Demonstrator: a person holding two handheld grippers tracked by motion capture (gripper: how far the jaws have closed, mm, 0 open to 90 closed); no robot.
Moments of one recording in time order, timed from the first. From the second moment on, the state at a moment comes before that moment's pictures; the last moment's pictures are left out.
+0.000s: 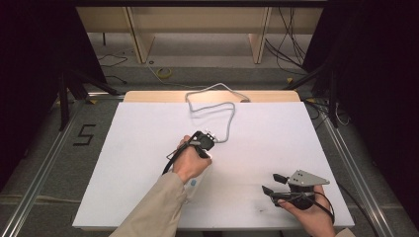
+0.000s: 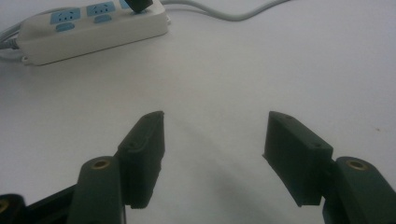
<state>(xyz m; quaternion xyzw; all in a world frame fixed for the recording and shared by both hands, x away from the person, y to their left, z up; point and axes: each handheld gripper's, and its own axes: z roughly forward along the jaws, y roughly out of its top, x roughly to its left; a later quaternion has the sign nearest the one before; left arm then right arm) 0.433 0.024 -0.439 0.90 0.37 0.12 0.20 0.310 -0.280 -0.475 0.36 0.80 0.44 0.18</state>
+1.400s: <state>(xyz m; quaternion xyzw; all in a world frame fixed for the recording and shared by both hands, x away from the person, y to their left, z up) 0.402 0.067 -0.420 0.86 0.38 0.16 0.29 0.311 -0.280 -0.474 0.36 0.80 0.44 0.18</state>
